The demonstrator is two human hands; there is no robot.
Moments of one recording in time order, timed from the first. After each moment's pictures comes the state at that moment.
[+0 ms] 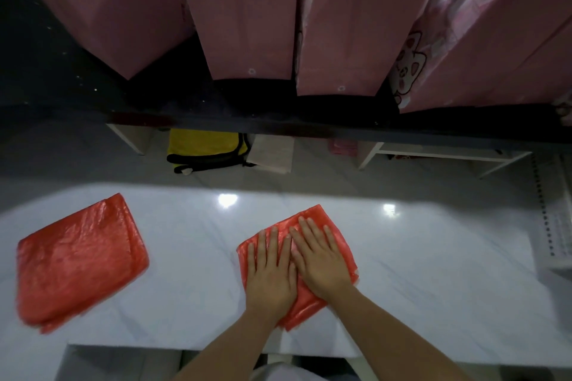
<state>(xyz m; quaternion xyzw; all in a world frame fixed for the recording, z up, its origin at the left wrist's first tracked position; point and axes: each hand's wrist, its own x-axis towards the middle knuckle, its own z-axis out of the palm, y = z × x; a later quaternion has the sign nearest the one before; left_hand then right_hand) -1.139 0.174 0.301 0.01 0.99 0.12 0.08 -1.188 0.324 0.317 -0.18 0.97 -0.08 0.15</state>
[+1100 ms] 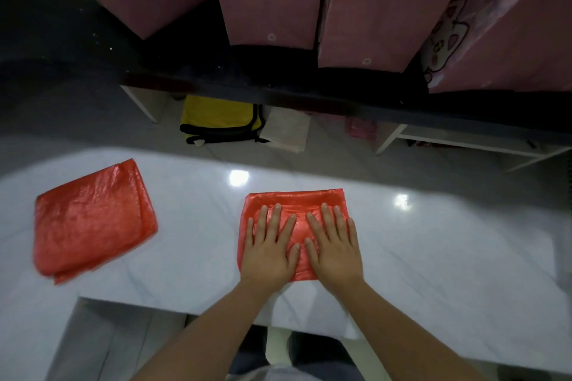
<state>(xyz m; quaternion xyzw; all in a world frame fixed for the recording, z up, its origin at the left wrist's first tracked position) -1.142 0.155 0.306 0.04 0.99 0.10 0.08 -1.168 0.341 0.305 -0.14 0.98 -0.07 0.10</state>
